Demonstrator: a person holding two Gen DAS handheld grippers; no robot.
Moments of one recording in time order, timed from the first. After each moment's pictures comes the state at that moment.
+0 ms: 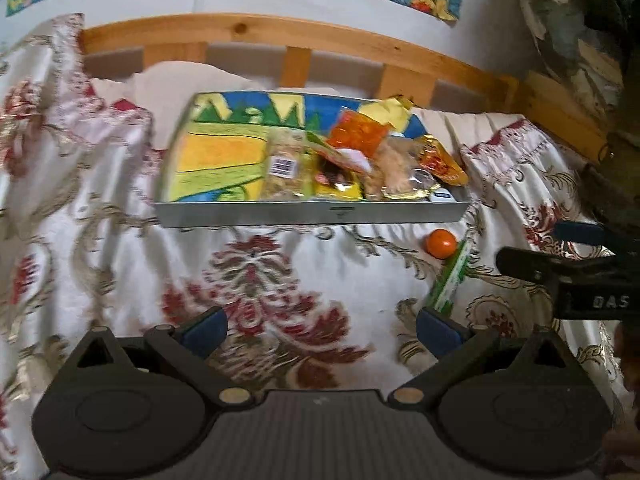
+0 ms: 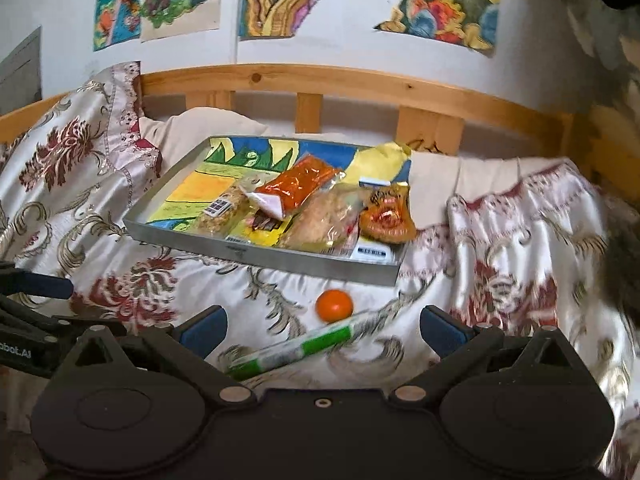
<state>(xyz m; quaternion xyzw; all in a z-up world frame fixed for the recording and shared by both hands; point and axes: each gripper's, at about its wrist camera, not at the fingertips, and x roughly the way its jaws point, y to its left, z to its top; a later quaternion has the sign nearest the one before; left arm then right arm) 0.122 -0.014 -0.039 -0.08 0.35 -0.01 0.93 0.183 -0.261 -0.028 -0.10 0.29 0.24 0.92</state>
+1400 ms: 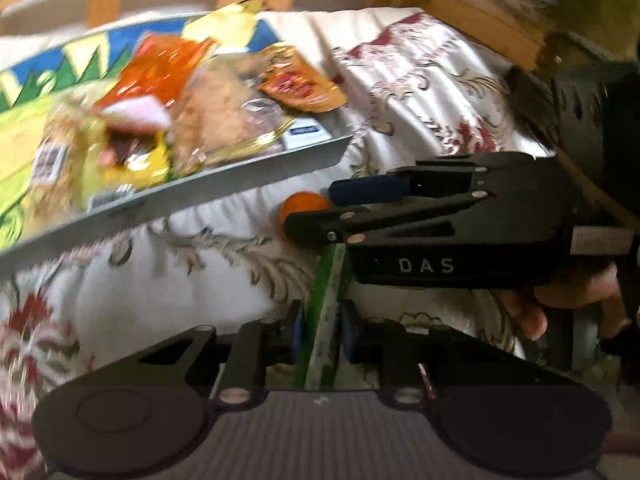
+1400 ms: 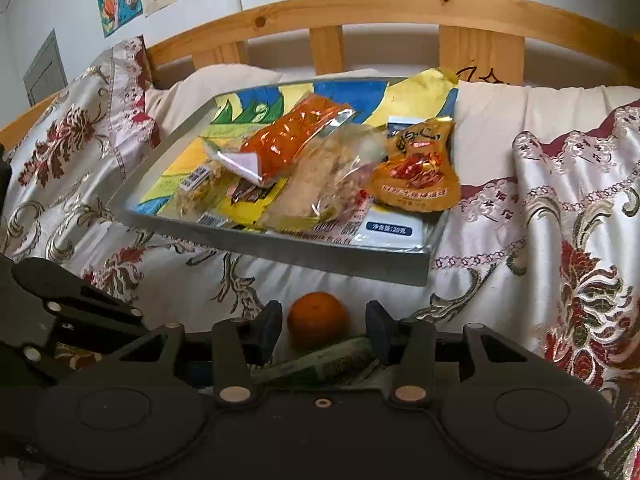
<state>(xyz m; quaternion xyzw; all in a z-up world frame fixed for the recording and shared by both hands) 0.232 -0.085 -0.076 -0.04 0.46 -0.19 0.87 0.292 -0.259 -0.087 -0.06 0.37 0.34 0.86</state>
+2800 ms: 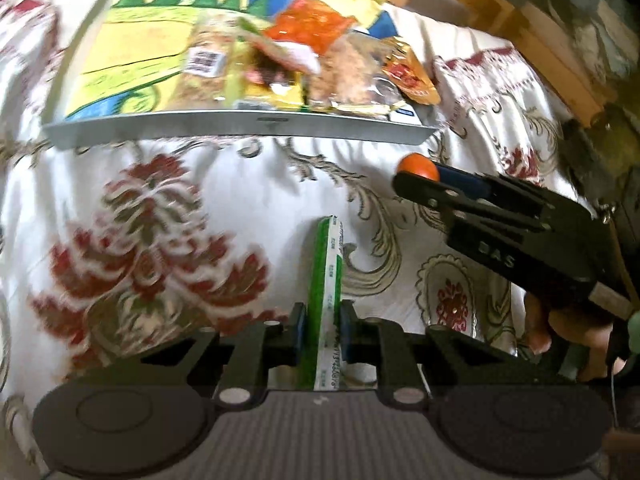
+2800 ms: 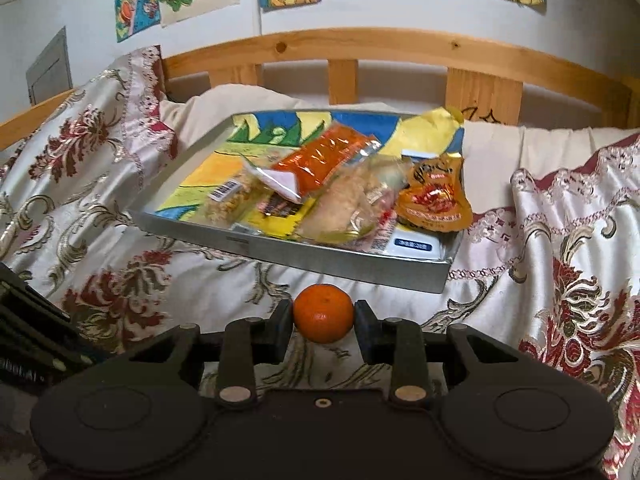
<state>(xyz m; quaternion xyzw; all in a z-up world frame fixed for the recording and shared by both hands) 0.178 -0.023 -0.059 -0.16 0.51 -0.09 0.84 0.244 -0.248 -0.066 -0.07 0.32 0.32 0.89</state>
